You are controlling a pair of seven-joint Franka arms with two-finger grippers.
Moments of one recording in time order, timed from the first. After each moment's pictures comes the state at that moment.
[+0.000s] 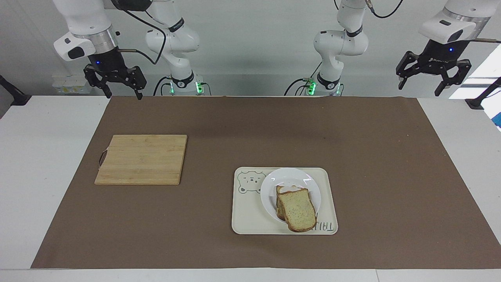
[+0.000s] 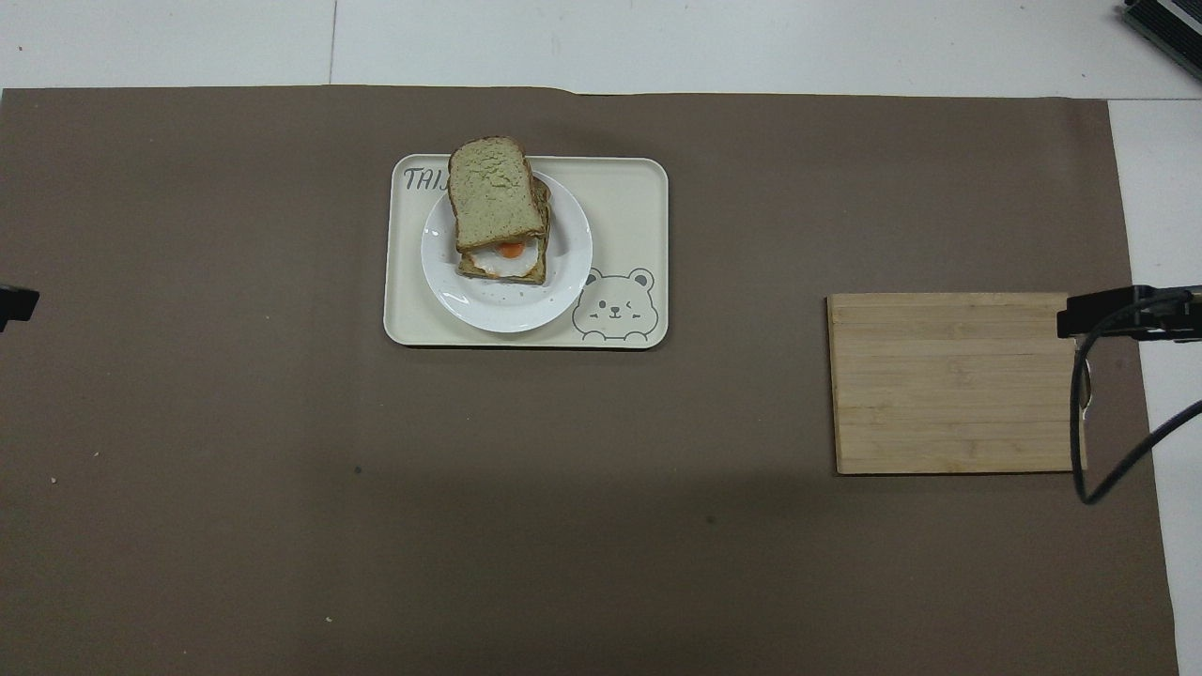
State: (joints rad) left arm -0.19 -0.02 0.15 -1.36 0.03 1.44 0.36; right arm 0.00 -0.10 -0.01 -1.63 -0.03 1.60 0.05
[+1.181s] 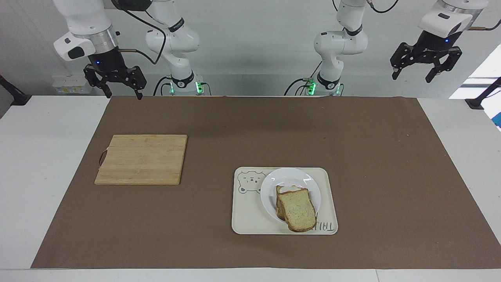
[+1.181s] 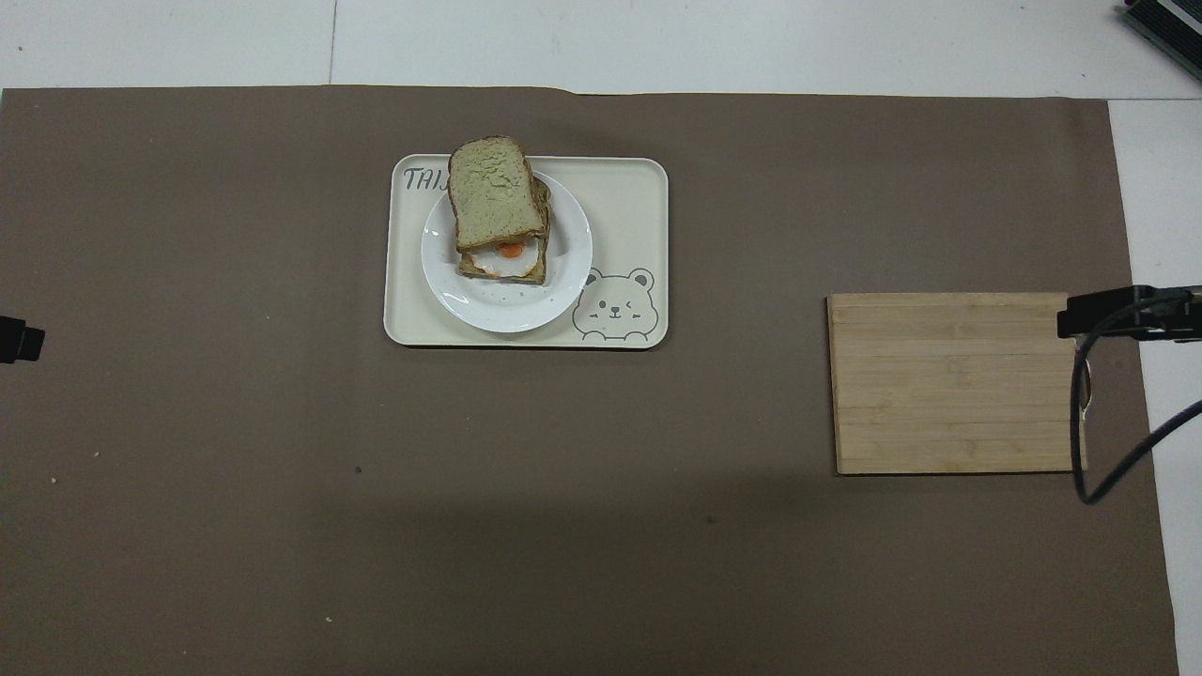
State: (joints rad) left arm -0.06 -0.04 -0.01 -1.37 0.02 1.36 0.17; right arm 0.00 -0.10 -0.01 -1.63 -0.03 1.60 0.05
